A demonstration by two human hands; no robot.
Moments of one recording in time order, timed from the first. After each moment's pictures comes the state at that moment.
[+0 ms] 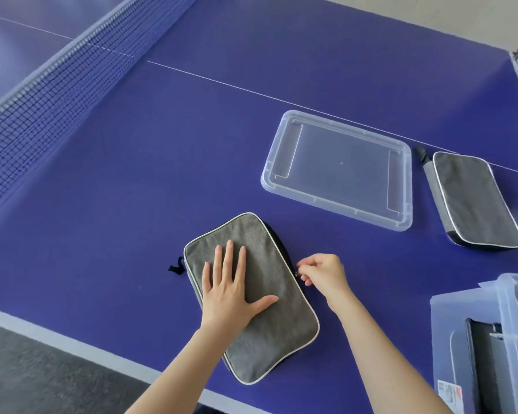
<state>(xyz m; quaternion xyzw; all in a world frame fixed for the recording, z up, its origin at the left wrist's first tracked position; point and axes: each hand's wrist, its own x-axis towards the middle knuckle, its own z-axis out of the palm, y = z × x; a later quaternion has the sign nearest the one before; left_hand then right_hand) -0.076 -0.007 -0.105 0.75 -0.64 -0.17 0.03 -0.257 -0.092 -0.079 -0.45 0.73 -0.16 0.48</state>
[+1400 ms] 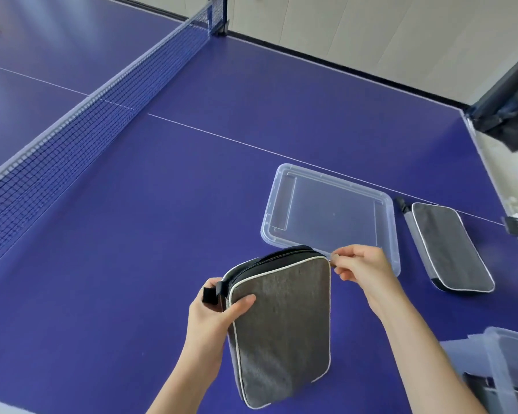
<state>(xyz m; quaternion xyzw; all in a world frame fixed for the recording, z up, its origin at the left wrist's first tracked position) -0.017 -0.050 0.010 0.55 -0.19 -0.60 0.55 -0.242 -0.160 0.063 -0.44 0.73 -0.28 0.45</state>
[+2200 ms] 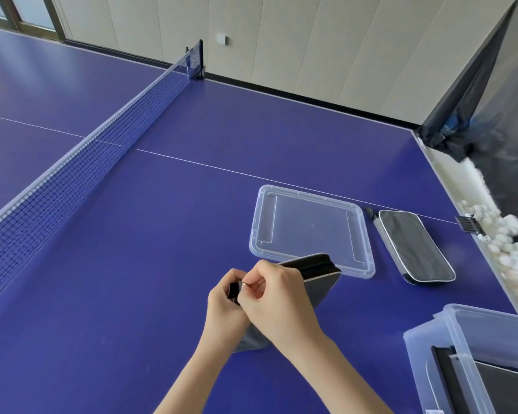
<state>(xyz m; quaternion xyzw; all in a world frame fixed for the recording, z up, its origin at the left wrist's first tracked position) -0.031 -0.047 0.060 0.54 -0.43 -0.49 0.53 -0.117 -0.058 0.117 -0.74 0.58 -0.29 0.20</state>
